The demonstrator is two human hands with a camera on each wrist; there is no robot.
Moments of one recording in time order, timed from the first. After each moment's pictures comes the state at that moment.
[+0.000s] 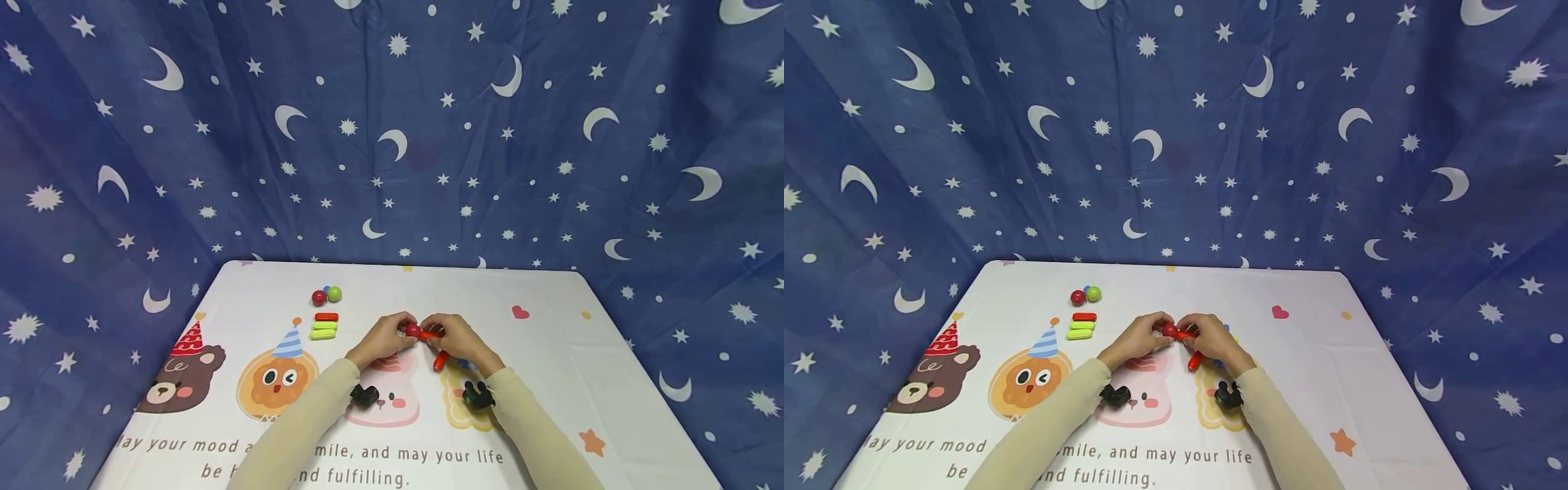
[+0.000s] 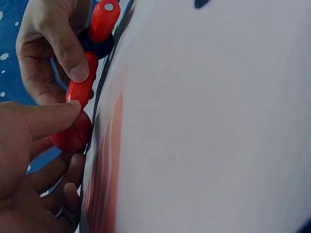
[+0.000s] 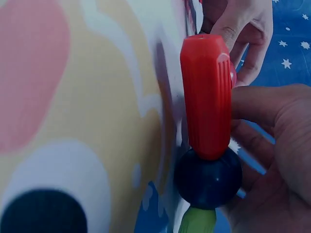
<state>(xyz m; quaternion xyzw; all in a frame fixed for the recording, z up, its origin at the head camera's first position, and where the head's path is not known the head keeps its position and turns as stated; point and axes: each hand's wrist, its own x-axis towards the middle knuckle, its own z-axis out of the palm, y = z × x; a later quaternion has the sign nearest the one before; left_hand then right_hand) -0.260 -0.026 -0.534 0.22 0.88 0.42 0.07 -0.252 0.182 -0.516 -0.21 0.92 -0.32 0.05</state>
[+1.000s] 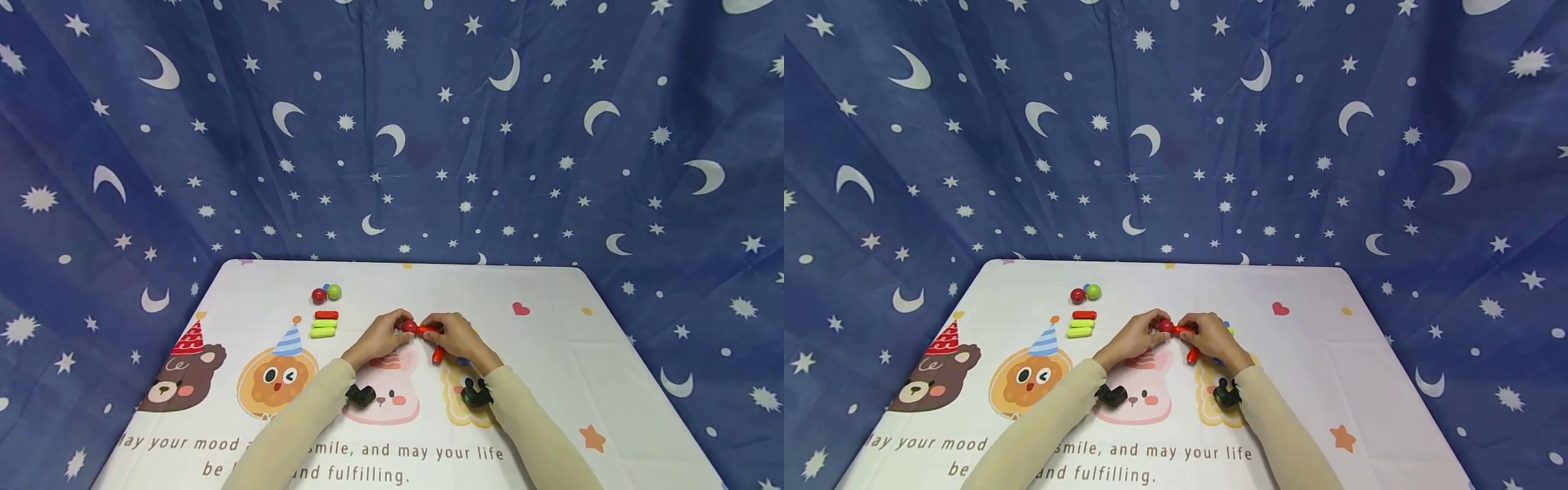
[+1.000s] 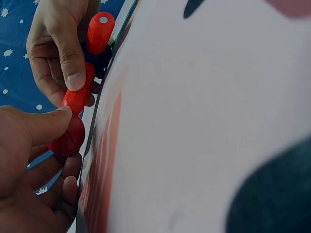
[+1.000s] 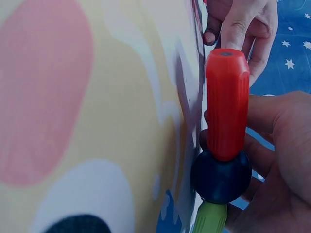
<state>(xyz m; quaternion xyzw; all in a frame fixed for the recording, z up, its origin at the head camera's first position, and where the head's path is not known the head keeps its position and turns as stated) -0.256 -0.033 -0.535 0.21 0.88 0.42 0.07 -0.250 0.180 -0.521 -0.21 0.93 -0.29 0.01</state>
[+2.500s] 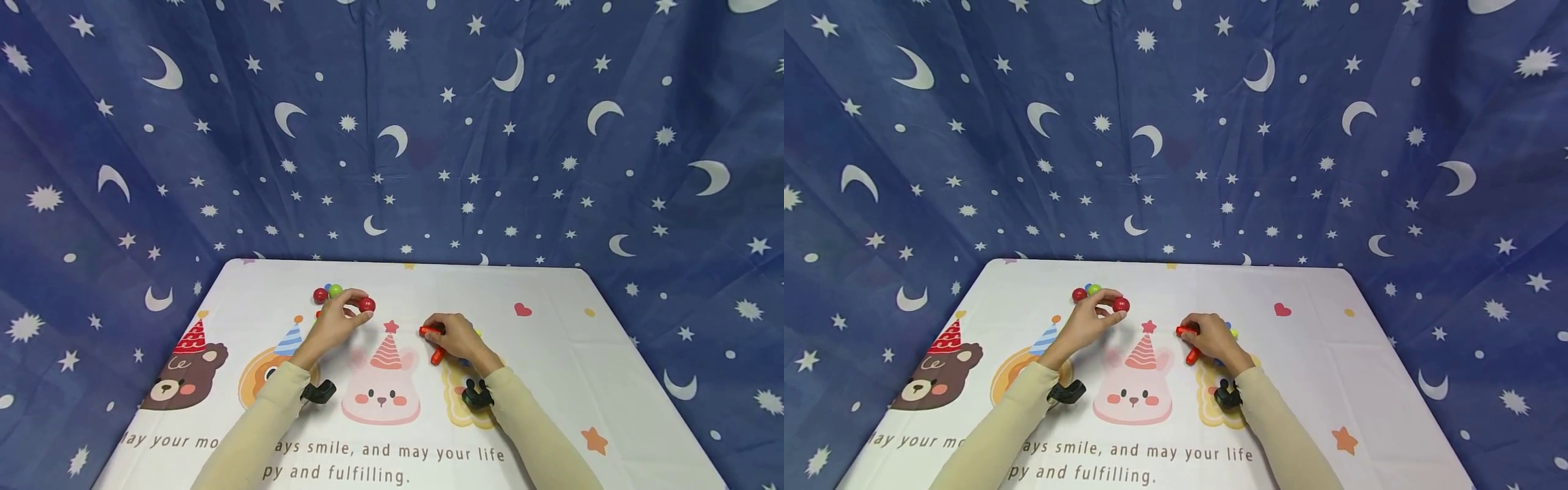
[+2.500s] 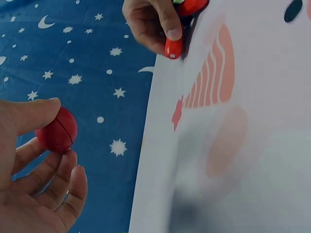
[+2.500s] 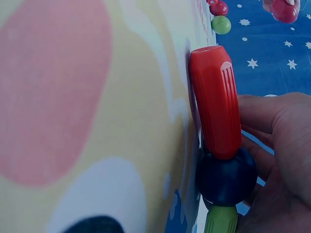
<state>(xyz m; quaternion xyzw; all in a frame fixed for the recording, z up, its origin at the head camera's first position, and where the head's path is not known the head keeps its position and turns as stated) -0.242 -0.115 -0.485 0.12 0.85 0.51 -0.03 -0.250 0.179 -0.523 -0.18 0.94 -0.28 0.01</state>
